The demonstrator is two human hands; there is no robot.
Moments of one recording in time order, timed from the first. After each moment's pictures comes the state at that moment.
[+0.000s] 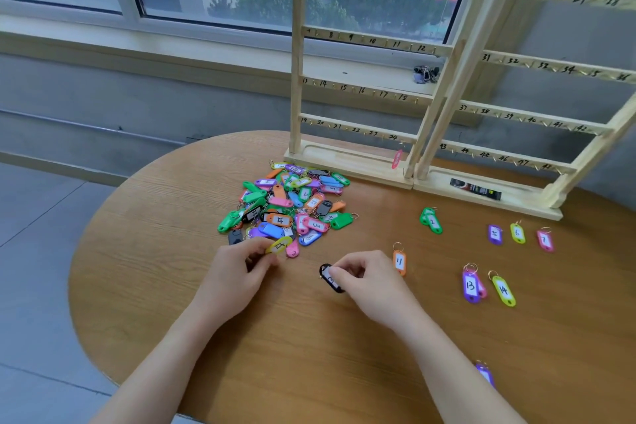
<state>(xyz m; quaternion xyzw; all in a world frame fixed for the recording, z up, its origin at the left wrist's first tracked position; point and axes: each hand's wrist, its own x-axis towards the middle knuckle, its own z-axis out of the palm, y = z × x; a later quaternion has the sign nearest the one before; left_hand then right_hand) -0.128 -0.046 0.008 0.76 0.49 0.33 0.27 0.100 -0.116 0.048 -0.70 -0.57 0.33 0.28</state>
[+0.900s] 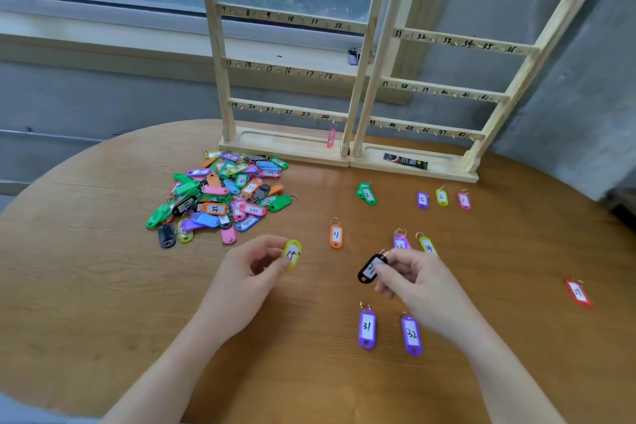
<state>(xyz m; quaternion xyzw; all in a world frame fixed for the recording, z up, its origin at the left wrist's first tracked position) -0.041 -0.110 0.032 0.69 0.40 0.34 0.50 0.200 -0.224 0.071 -0.72 -0.50 0.33 0.36</state>
